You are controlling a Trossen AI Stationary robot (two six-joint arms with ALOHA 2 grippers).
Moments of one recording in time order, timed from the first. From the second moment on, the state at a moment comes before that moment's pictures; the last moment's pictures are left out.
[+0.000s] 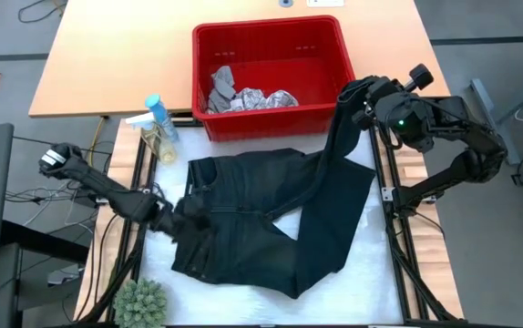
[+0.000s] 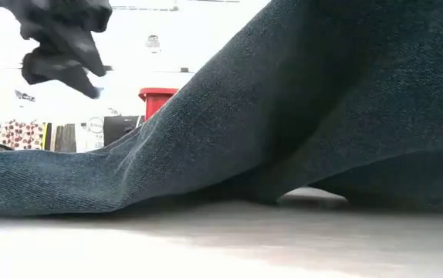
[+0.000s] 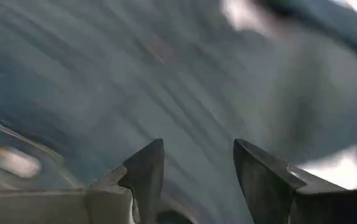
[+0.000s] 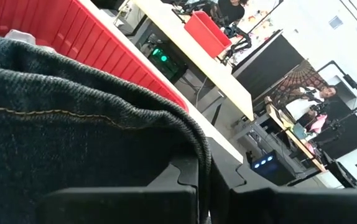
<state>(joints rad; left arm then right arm) -0.42 1.19 0.78 -0.51 -0.46 -1.13 -0.02 1.24 1.87 -1.29 1.27 -0.05</state>
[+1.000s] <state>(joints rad) -0.12 1.66 0.78 -0.86 -0.45 -0.97 -0.07 1.26 1.87 -1.46 1.07 -0.05</state>
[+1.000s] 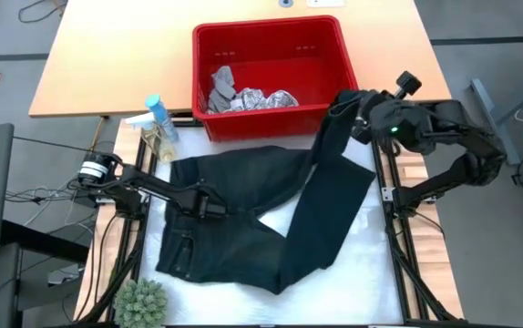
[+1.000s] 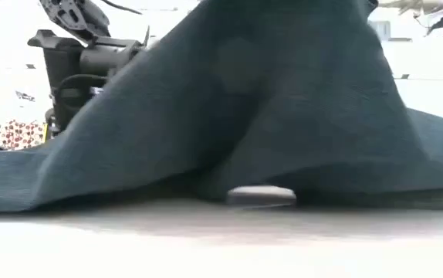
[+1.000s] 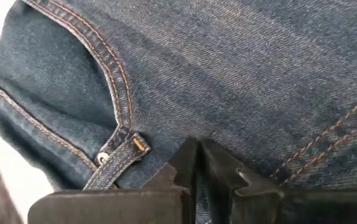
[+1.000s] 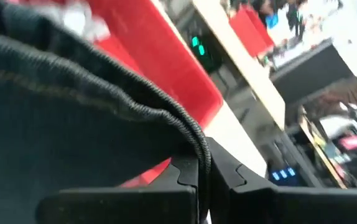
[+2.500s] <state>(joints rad) -0.21 1.61 0.78 -0.89 -0.40 -1.14 -0.42 1.34 1.77 -1.57 0.37 -0.39</state>
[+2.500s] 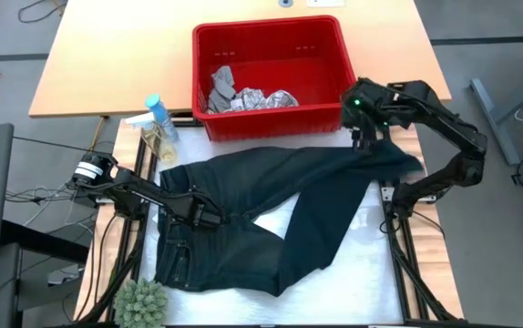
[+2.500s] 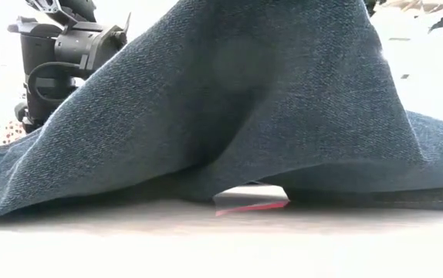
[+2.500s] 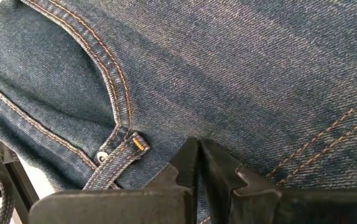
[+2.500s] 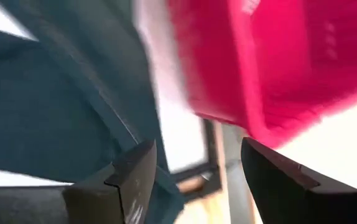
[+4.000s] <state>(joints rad) -0.21 1.61 0.78 -0.85 -0.39 -1.07 -0.88 1.54 1.12 -1.26 0.47 -0.82</state>
